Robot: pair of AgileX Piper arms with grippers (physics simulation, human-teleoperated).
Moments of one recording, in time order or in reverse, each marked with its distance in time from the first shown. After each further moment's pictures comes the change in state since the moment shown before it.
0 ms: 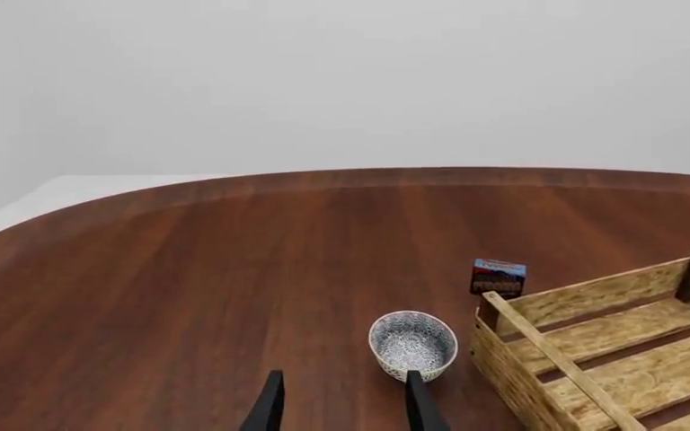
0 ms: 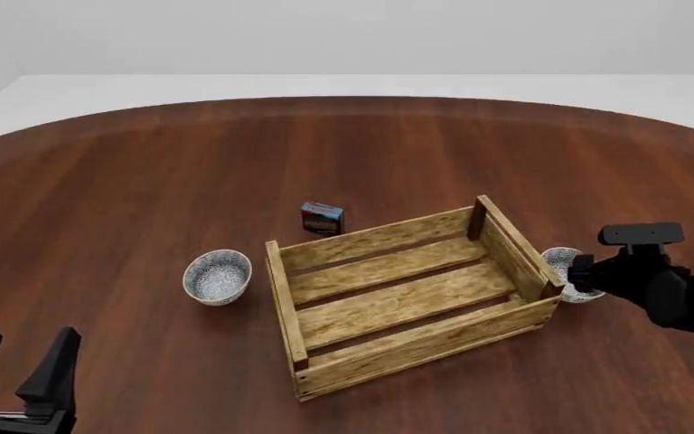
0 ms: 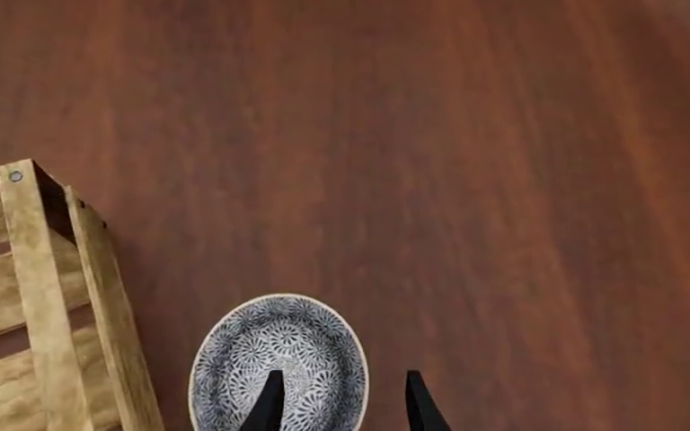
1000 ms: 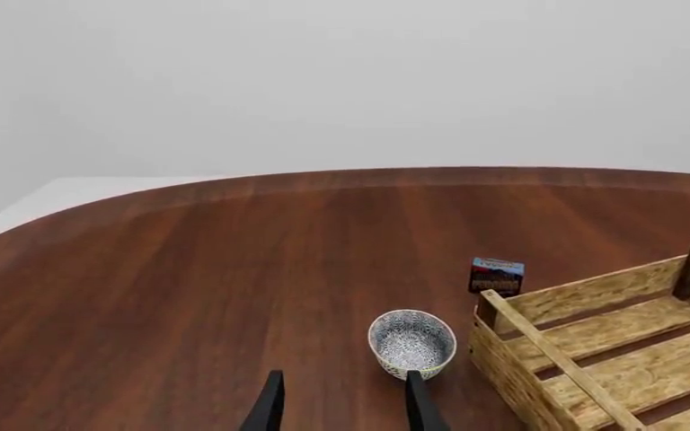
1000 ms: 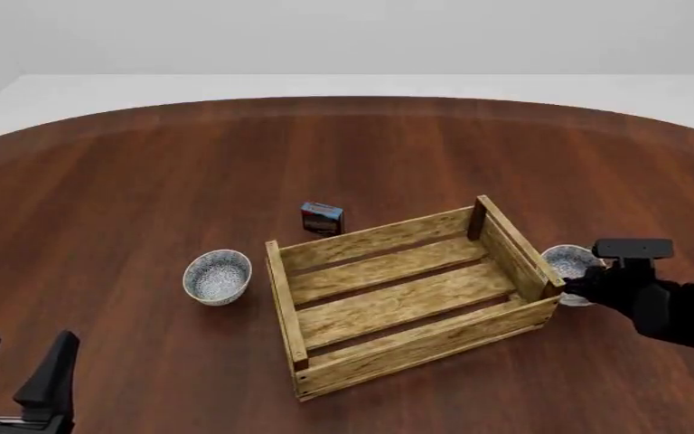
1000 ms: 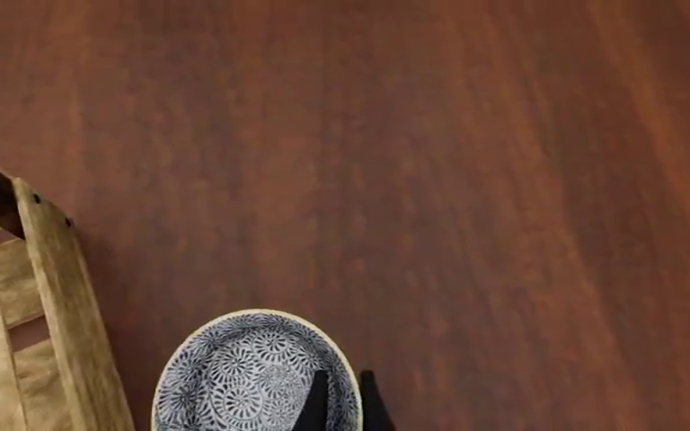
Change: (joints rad) left arm -0.004 -0.043 -0.006 0.046 0.005; right arm -0.006 0.114 0.012 -0.119 0.003
